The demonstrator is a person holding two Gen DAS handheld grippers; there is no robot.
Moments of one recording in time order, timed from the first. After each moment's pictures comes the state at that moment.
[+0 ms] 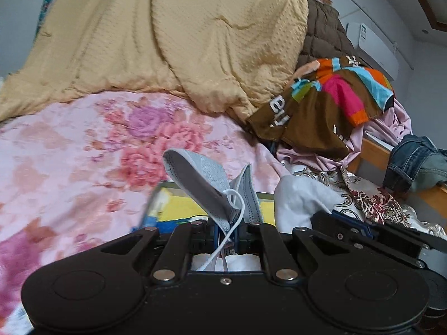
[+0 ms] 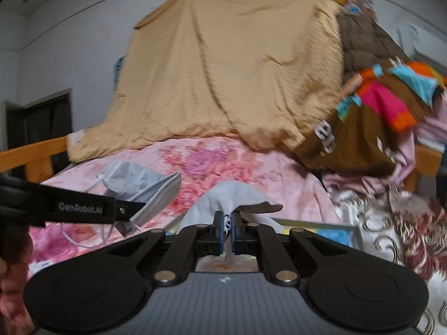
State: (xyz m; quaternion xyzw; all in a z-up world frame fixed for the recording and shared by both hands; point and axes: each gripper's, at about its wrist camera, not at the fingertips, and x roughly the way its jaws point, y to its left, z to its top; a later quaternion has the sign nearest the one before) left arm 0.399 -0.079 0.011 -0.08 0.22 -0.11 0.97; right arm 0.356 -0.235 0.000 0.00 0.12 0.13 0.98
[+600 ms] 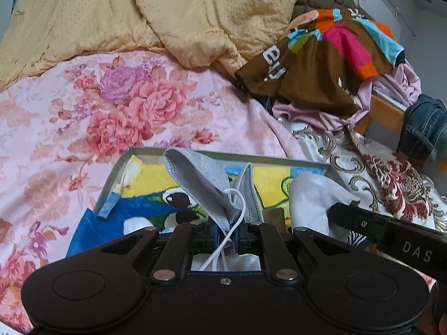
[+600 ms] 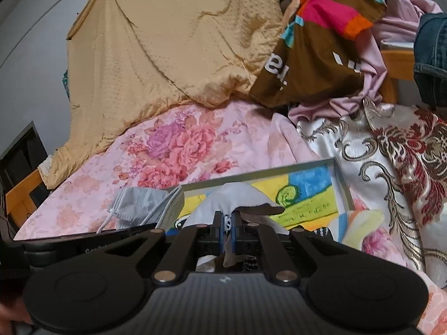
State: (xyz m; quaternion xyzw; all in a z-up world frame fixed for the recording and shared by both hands) left arm 0.455 -0.117 -0.030 -0.05 0.30 -0.12 0.94; right arm 0.407 -0.306 -0.027 0.14 0.23 0.10 0.96
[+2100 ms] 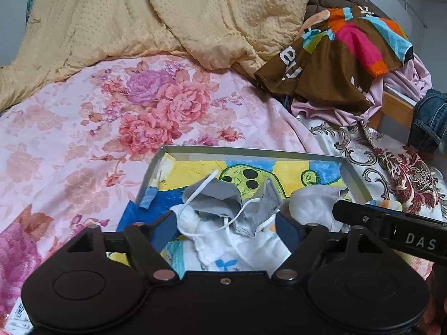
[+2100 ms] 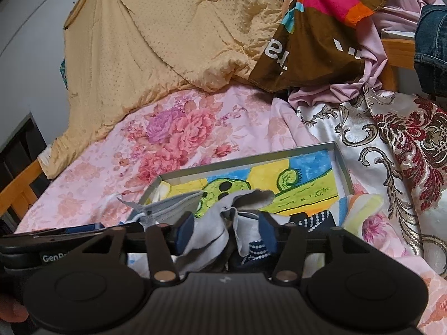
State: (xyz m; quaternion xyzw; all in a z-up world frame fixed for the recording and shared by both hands) left arm 0.422 -0.093 -0.010 -0.03 0.30 -0.08 0.95; right arm 0.400 -0.300 -0.024 0.14 0.26 0.10 0.95
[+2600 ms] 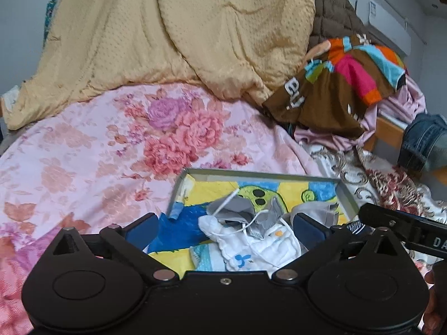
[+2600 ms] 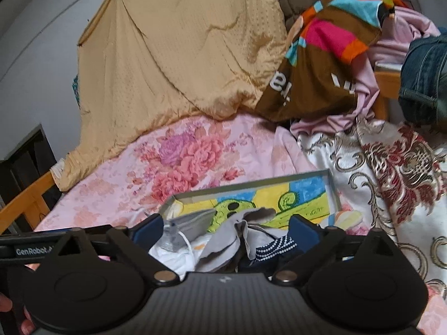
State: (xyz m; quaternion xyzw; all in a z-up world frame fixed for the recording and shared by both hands) left arm 0.366 -0.062 0.031 -0.04 0.26 -0.06 0.96; right arm 0.350 -0.305 0.007 0.14 0.20 0.10 0.96
